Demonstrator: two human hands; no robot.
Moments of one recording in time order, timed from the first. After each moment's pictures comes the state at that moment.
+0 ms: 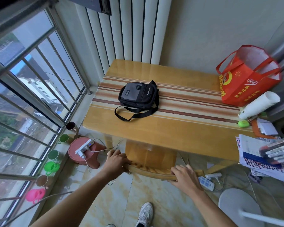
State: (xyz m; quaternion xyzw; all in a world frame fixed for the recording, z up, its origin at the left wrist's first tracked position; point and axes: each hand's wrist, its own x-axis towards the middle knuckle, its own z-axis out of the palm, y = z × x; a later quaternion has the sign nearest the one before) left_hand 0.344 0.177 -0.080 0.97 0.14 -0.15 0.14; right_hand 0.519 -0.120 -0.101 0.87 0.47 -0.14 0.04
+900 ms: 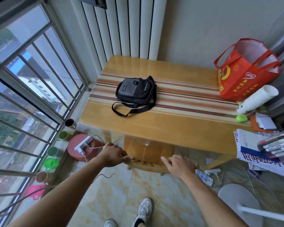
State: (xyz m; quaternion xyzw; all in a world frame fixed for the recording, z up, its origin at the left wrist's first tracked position) left_hand 0.364 0.193 -0.078 0.96 0.10 -0.23 0.14; right_hand 0.530 -0.092 -0.075 0.90 0.39 -0.22 0.01
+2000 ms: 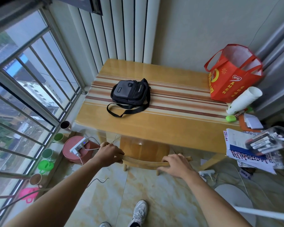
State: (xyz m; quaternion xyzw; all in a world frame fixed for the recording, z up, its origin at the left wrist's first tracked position) left_hand 0.358 0.172 -0.070 0.96 0.14 -0.18 0.16; right_hand 0.543 -0.120 -0.065 0.87 0.44 -0.24 0.00
